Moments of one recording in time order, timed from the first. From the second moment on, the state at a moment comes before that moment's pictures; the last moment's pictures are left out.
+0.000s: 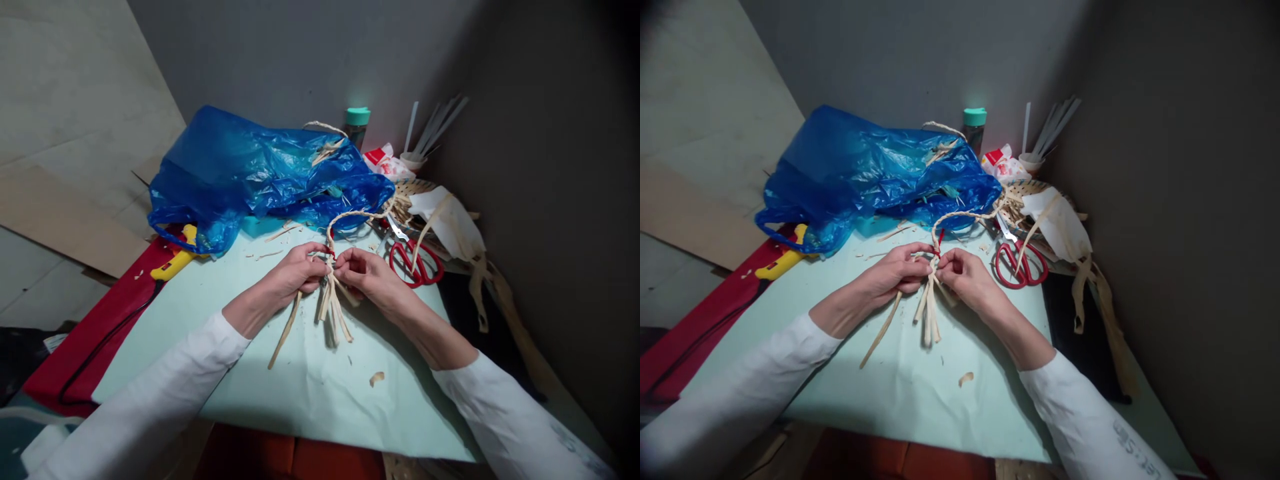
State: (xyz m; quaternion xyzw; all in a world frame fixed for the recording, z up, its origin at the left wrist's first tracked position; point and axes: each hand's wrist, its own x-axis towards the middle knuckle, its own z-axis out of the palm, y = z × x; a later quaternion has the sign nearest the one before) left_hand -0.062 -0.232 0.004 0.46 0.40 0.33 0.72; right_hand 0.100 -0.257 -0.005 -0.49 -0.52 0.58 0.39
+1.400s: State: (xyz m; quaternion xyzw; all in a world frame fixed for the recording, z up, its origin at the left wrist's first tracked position) left_hand -0.063 -0.228 -0.002 0.54 0.44 0.31 0.64; right_hand 0.105 -0.253 -0.005 -0.49 -0.63 0.50 0.33
